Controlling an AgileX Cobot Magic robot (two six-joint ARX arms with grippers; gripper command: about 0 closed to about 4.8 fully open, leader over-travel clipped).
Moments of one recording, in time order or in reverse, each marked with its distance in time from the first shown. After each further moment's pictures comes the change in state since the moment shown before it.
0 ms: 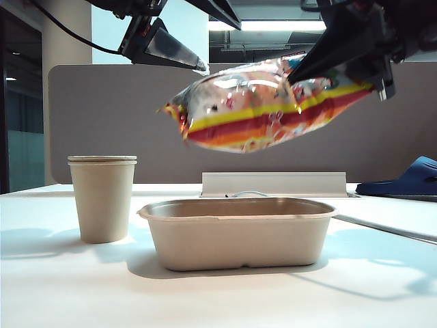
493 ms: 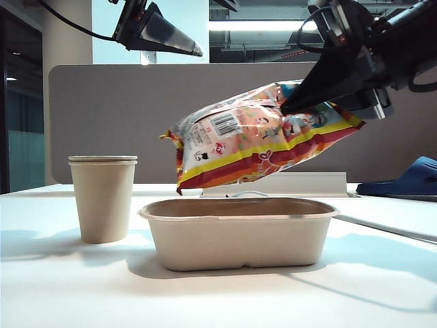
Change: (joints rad) left arm -0.002 -0.044 0.000 -0.032 0.005 0.001; right arm 0.069 -0.022 -0.171 0.298 0.148 0.057
